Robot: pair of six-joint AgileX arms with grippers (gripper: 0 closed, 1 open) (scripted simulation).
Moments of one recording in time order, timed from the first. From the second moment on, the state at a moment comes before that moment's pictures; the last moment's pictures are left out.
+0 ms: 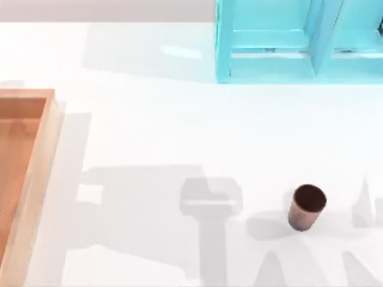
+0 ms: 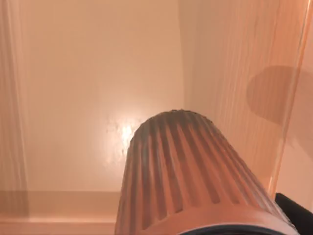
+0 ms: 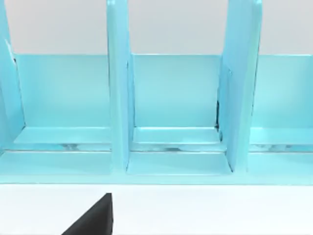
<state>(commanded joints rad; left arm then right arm) 0.22 1.71 1.58 -1.45 0.06 0.19 0.00 0.00 0.00 0.00 0.00 0.00</state>
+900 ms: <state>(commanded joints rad) 0.35 1.43 1.30 -1.47 0.07 0.38 0.00 0.00 0.00 0.00 0.00 0.00</state>
